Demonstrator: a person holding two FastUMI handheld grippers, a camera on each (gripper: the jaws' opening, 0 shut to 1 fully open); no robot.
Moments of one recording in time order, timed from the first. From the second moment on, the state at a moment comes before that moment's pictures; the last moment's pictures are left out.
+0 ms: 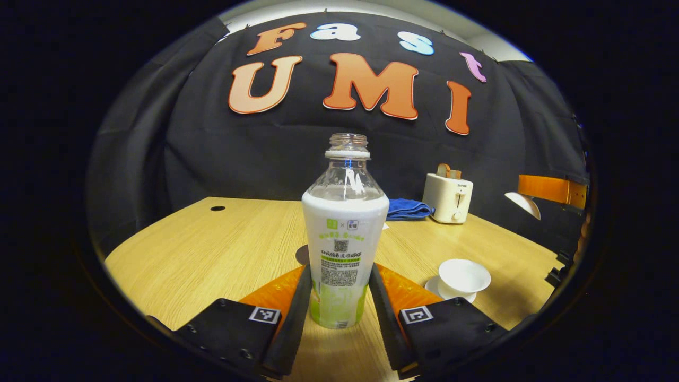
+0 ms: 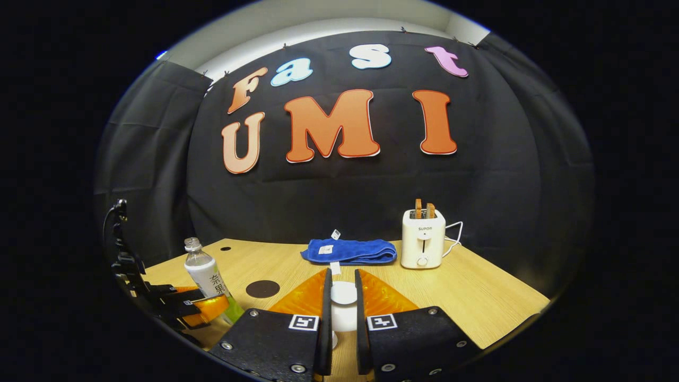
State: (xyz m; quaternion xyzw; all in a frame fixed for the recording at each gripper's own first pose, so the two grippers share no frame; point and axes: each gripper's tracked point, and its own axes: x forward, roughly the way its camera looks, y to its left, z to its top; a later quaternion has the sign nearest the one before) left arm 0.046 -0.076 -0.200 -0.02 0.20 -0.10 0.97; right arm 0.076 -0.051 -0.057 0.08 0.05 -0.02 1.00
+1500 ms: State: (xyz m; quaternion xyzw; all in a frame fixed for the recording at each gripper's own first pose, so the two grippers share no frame) left arm 0.064 -0.076 -0.166 0.52 0.09 -0.12 0.84; right arm 0.053 -0.106 -0.061 0.10 0.04 -0.05 0.99
